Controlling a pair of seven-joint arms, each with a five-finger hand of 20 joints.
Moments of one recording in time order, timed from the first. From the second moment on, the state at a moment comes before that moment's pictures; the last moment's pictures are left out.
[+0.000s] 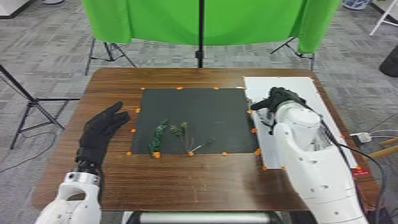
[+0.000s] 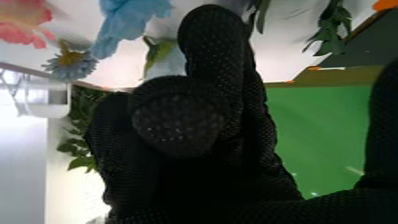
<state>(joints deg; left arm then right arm) 116.5 -65.6 -91.3 -110.2 55.8 4.0 15.3 -77.2 -74.6 77.6 -92.9 -154.8 -30.0 27.9</state>
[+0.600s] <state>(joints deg) 116.1 -65.8 -91.2 -110.1 55.8 3.3 14.9 -79.8 -77.3 74.6 -92.0 -168.4 -23.6 21.0</state>
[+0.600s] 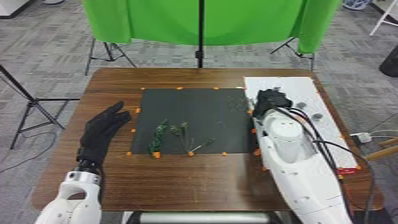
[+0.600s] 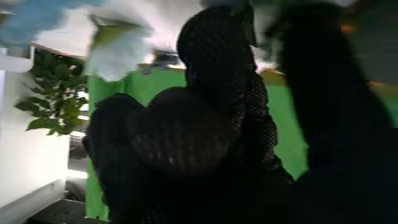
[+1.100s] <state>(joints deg) 116.1 -66.1 -91.3 -110.1 55.7 3.0 15.0 -85.0 -77.2 76.3 -93.6 -147.3 -6.2 24.0</state>
